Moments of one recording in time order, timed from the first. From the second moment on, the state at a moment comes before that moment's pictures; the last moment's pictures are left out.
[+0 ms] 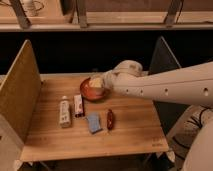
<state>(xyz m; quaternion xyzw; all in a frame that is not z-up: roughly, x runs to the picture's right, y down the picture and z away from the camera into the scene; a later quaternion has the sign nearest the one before) -0.008 -0.044 0.731 -0.09 -0.15 0.60 0.78</state>
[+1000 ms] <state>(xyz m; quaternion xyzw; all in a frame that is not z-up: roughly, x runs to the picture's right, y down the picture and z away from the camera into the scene) 0.054 0.064 0.743 -0.12 0.00 0.64 0.76</state>
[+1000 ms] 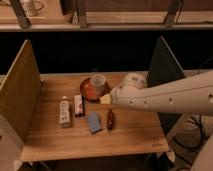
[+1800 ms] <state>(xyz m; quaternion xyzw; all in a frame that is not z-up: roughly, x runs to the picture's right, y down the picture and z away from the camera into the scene) 0.059 0.091 0.764 -0.13 0.03 0.64 0.76</state>
